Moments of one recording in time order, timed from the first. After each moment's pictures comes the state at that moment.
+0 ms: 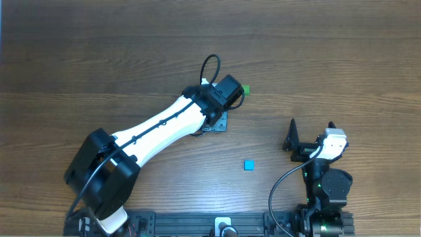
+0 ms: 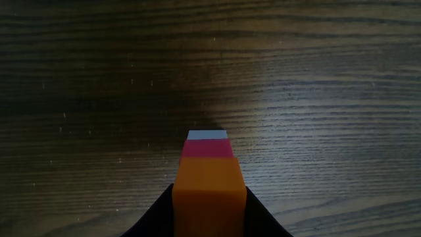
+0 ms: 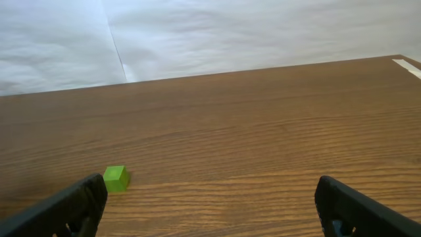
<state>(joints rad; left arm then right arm) -0.78 1.85 1.33 -0.87 -0.13 -0.70 -0.04 0.01 0.04 -0.13 0.01 0.10</state>
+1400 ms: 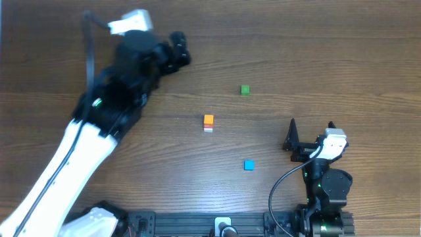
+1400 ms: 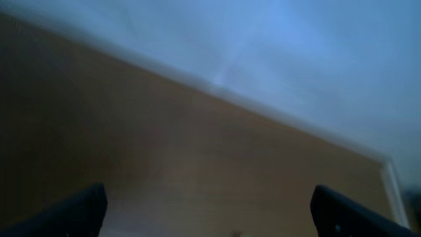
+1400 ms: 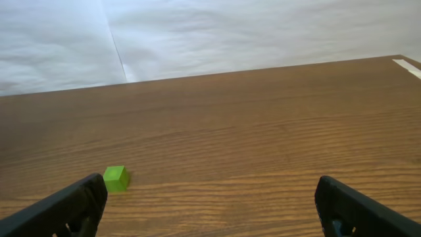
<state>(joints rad) -0.46 1.29 1.26 -0.44 -0.25 -0.65 -0.04 0.01 0.04 -0.13 0.01 0.10</state>
